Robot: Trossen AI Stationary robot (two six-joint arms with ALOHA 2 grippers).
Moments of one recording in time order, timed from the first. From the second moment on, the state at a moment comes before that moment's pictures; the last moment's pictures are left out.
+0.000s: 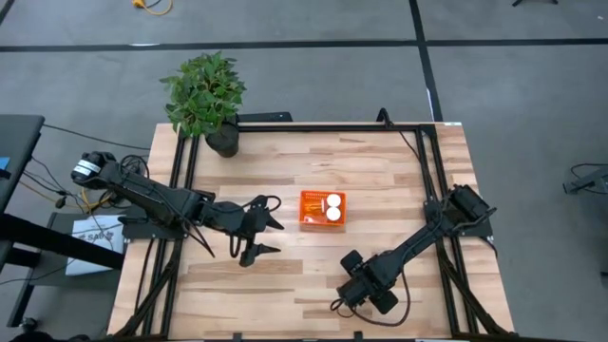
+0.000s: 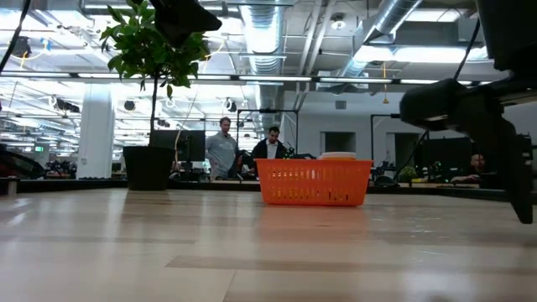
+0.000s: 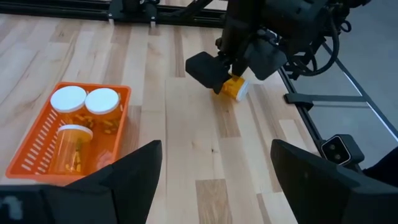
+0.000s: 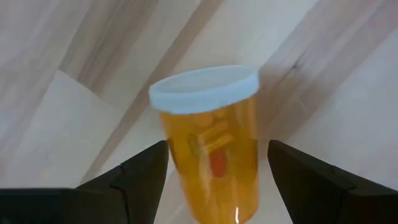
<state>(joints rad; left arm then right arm) -0.31 1.23 0.85 -0.10 -0.10 -0.22 0.63 1.95 1.29 -0.85 -0.08 -0.08</state>
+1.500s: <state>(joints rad) -0.32 1.23 0.85 -0.13 -0.04 -0.23 0.25 1.95 1.52 -0.87 -0.04 0.04</state>
